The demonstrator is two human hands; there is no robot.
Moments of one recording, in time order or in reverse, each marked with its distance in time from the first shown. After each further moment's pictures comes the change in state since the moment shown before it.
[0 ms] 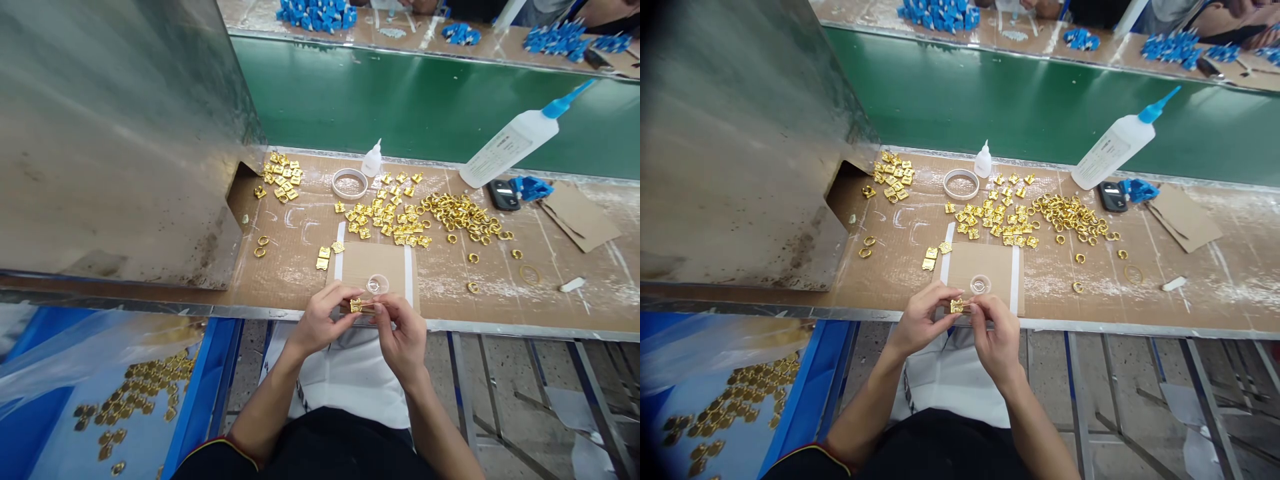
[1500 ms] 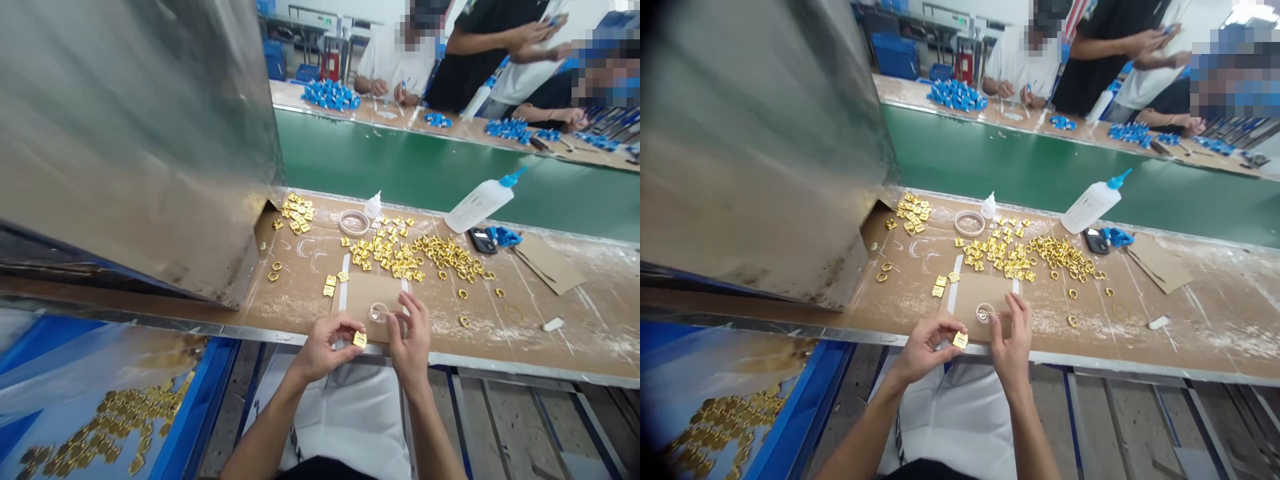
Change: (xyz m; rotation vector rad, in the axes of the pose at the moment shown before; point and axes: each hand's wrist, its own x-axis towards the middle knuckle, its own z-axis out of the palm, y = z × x) left_hand -0.011 -0.005 0.008 -0.532 0.032 -0.244; right_hand 0.019 0.027 -0.007 -0.193 0.253 -0.031
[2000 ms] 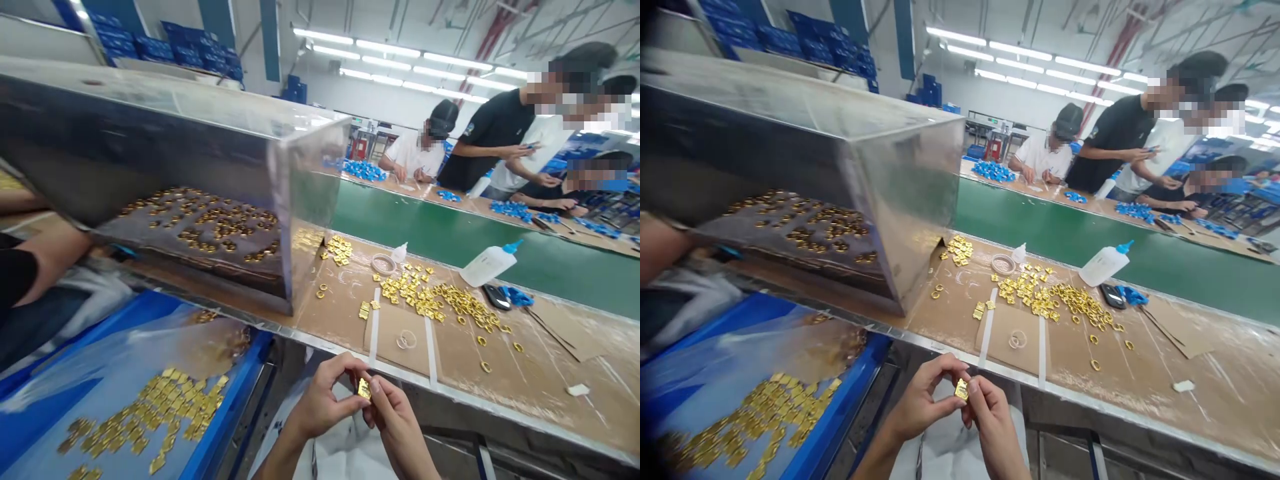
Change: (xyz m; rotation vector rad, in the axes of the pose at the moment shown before) left_hand -0.076 0.037 -0.024 0.125 0.120 0.233; right_hand -0.077 -0.077 0.020 0.665 -0.667 0.563
